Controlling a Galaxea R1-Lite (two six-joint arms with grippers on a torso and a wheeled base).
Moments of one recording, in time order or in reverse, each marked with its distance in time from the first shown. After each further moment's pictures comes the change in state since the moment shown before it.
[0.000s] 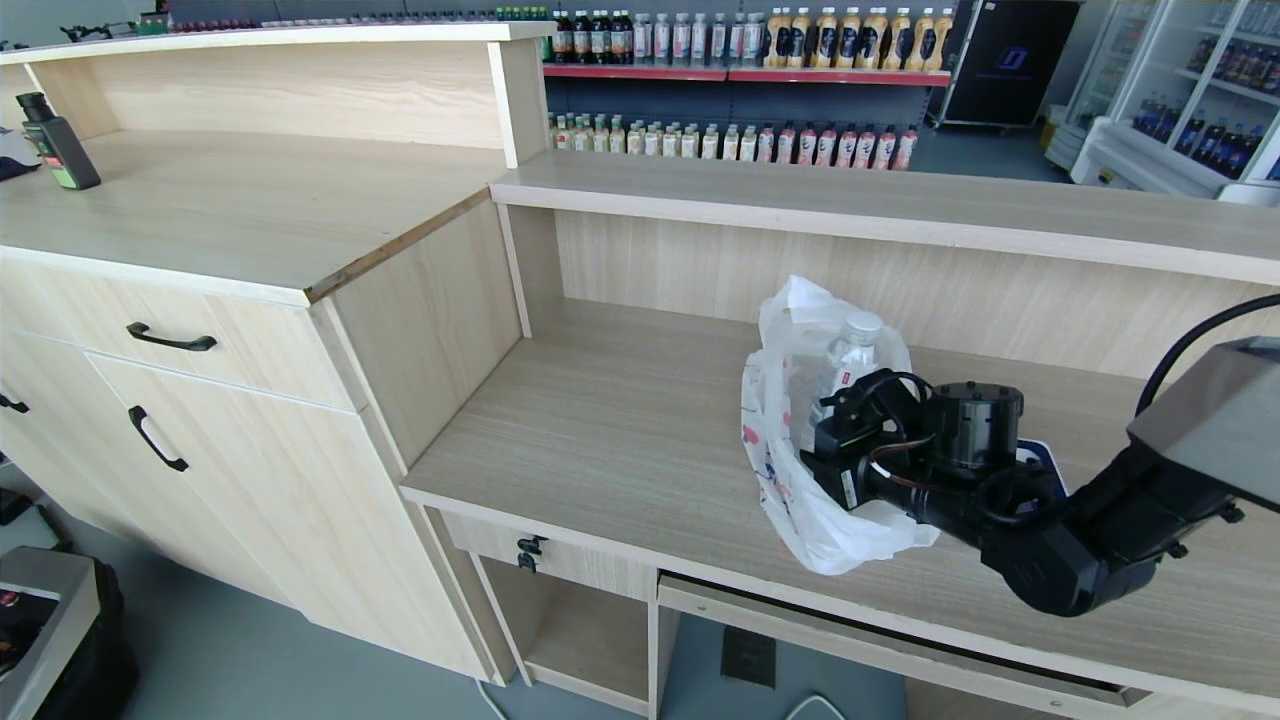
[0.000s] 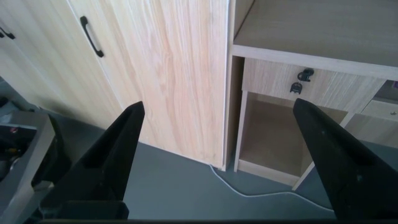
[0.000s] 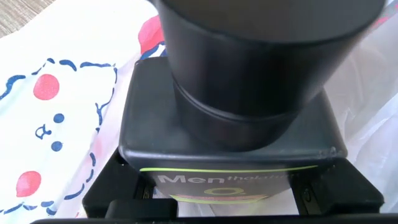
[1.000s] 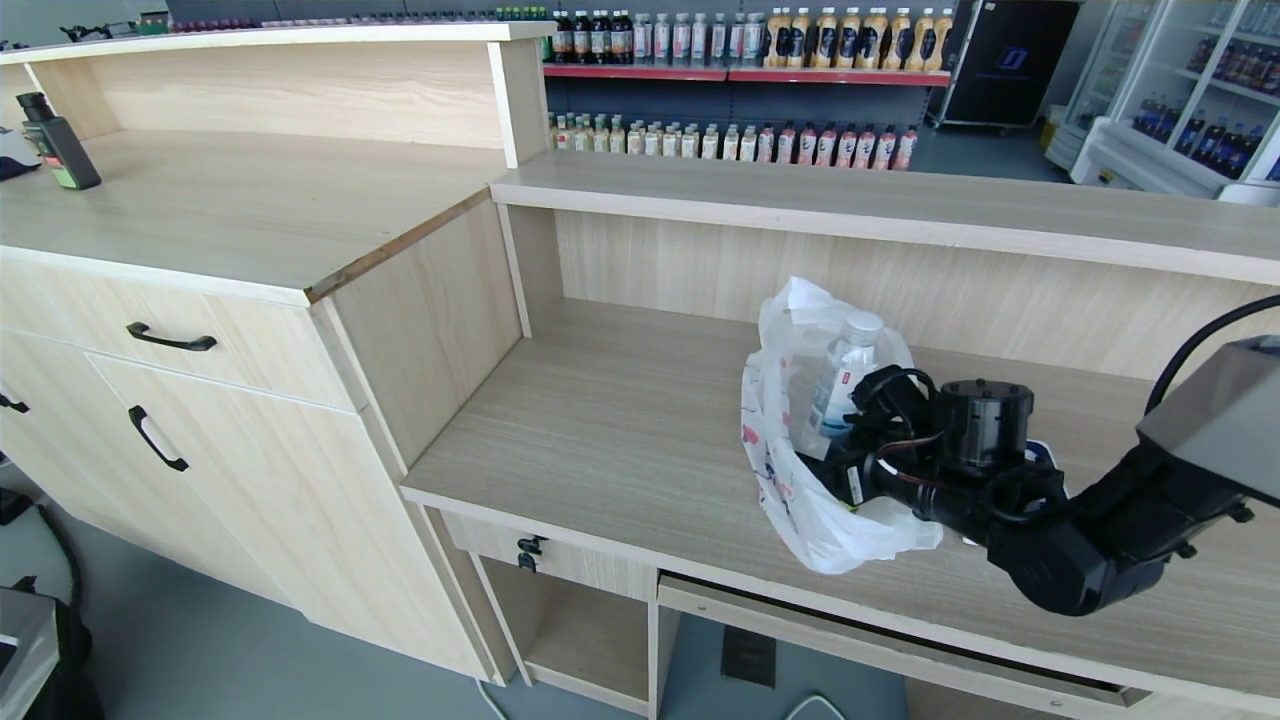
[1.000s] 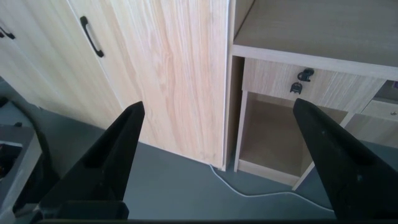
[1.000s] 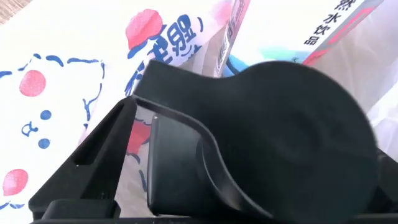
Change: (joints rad) left arm 0.000 0.000 0.000 0.000 0.000 0.000; right arm -0.014 -0.012 0.005 -0.011 0.003 0.000
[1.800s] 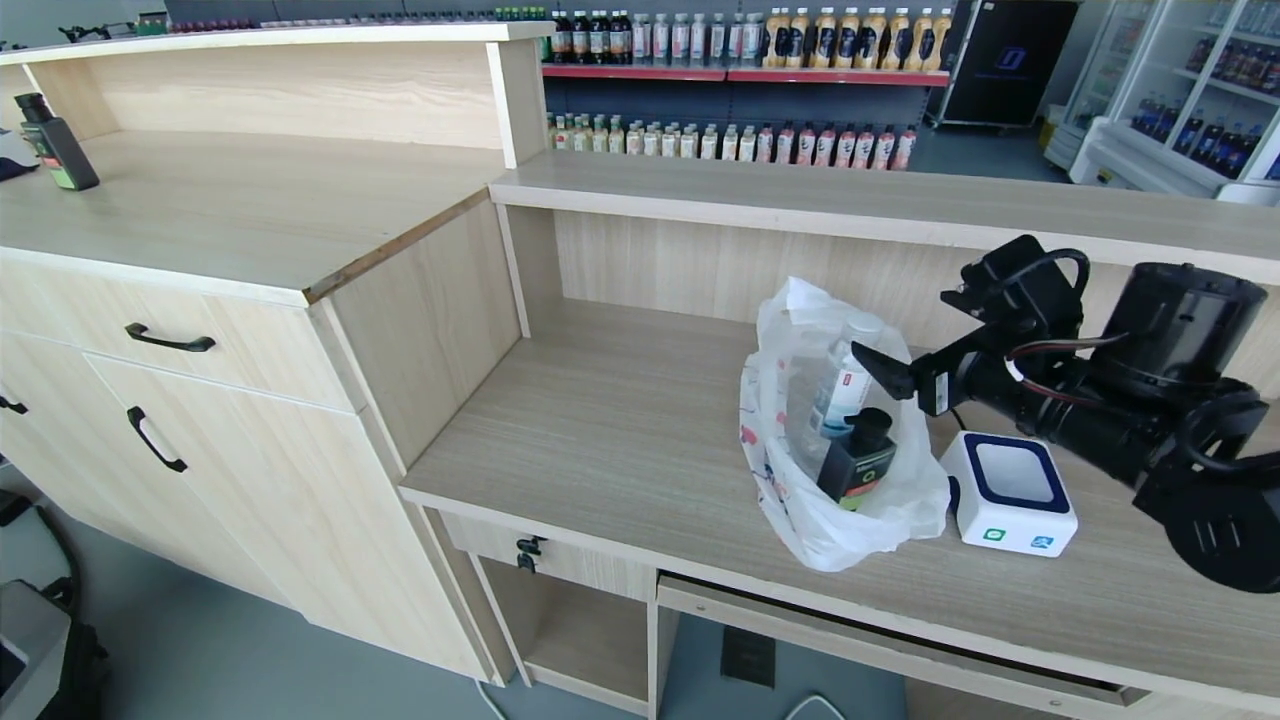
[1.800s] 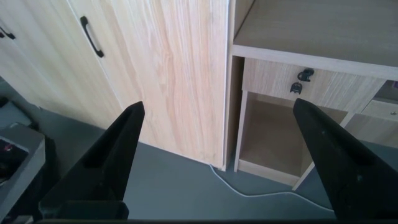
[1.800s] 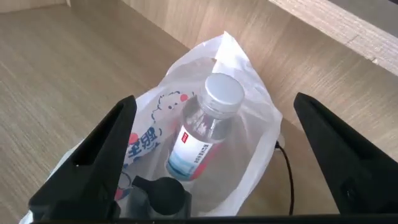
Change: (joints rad) left arm 0.000 0.000 0.000 0.000 0.000 0.000; right arm -0.044 -0.368 0.011 0.040 0.061 -0.181
